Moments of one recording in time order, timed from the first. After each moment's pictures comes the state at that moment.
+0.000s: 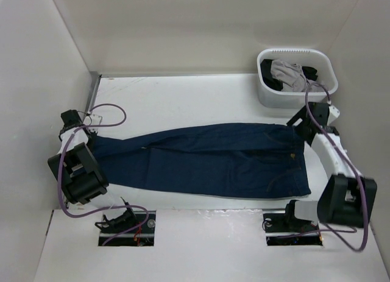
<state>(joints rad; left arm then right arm) 0.52 1.60 1.01 -0.49 -0.05 0.71 -0.16 1.24 0.85 -0.43 0.29 0.63</state>
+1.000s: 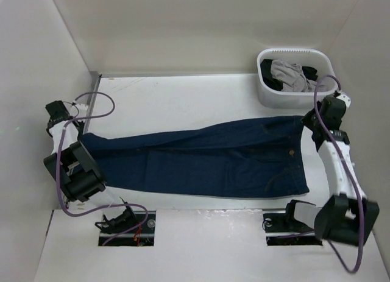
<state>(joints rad) 0.58 1.63 1.16 -0.51 -0.03 0.70 -0.23 1.20 0.92 -0.28 0.10 0.47</state>
